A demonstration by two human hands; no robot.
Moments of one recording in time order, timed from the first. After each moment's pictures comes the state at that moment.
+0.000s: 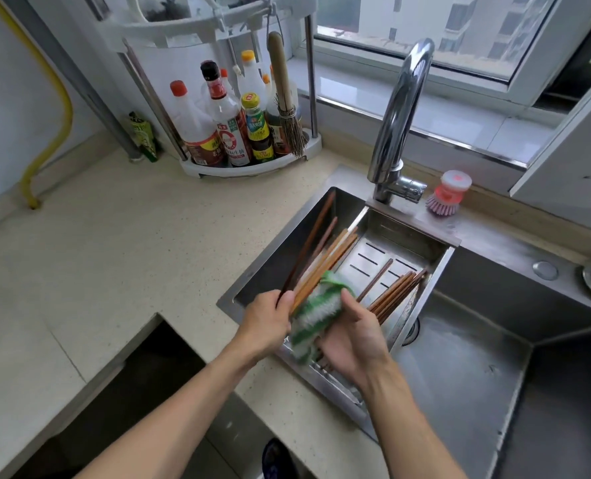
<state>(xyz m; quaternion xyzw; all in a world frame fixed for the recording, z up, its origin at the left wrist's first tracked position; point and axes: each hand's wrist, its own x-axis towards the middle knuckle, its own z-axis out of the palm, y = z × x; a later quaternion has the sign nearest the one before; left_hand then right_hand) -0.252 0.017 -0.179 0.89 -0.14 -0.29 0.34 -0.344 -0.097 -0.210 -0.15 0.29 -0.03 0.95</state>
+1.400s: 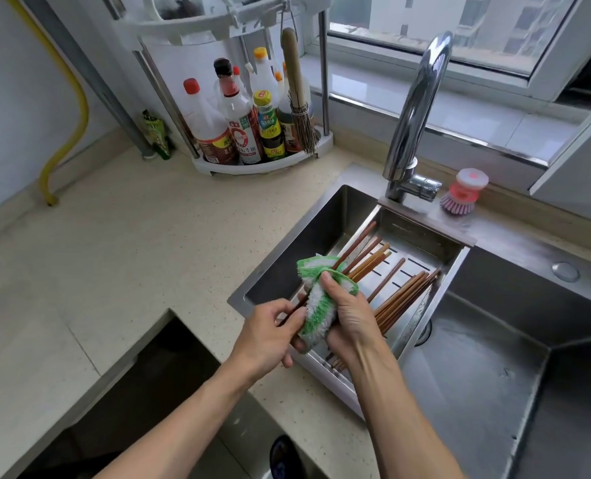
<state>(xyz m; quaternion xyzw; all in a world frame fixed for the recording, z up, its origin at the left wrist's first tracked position) -0.266 0.045 -0.174 0.84 -0.14 -0.32 0.43 -0.314 -0.086 -0.198 -0.20 0.32 -0.09 0.92</state>
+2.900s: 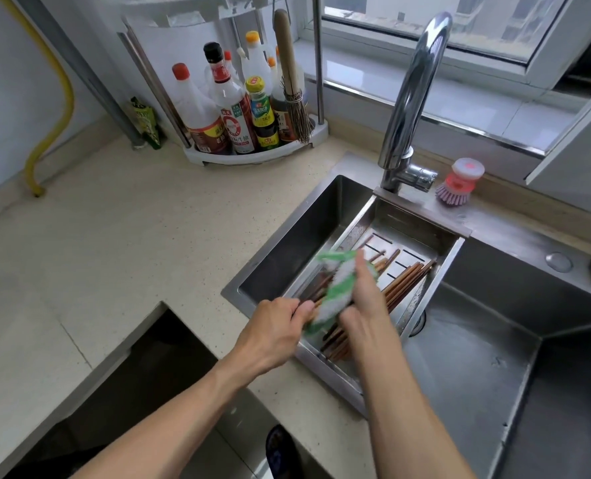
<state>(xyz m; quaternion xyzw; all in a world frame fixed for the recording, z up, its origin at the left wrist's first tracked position) -0.270 0.029 -0.173 0.90 -0.27 -0.25 0.25 -0.297 -0.114 -0.212 -0.15 0.42 -0.13 0.89</state>
